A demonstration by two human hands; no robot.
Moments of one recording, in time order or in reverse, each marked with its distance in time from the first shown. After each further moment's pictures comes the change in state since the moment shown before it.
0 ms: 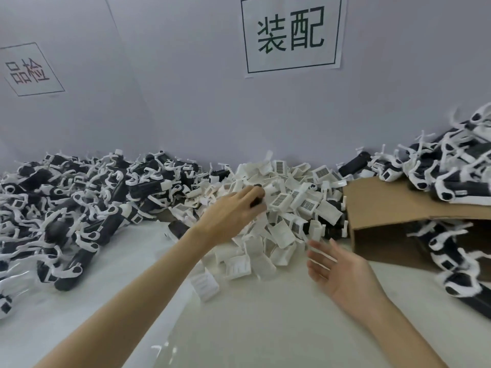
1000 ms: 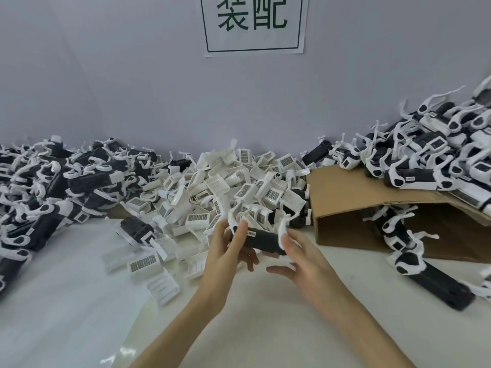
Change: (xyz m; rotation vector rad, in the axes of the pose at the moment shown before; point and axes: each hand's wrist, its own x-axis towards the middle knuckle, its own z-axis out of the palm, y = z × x) left_hand -0.007 0.140 0.004 -1.799 0.301 -1.123; right_hand -0.019 0.009 0.009 -0.499 -0.010 -0.272
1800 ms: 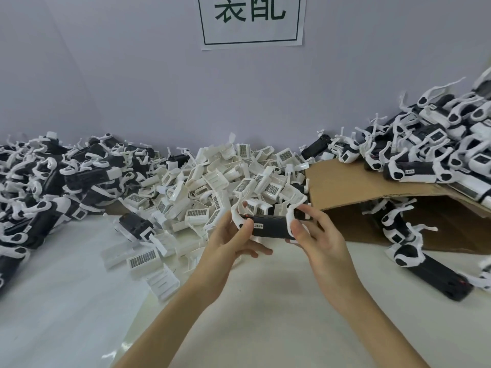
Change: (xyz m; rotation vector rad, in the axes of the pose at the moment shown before) left_hand 0.003 0.015 -0.009 0.028 -0.222 -0.029; right_hand -0.009 -0.022 0.001 -0.113 0.223 -0.214
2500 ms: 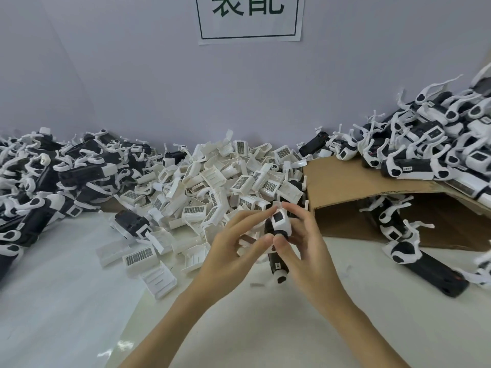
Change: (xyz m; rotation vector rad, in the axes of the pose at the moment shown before) left_hand -0.009 0.003 0.011 0.450 -0.084 0.339; right_hand -0.017 0.007 0.015 -0.246 -0.136 -0.192
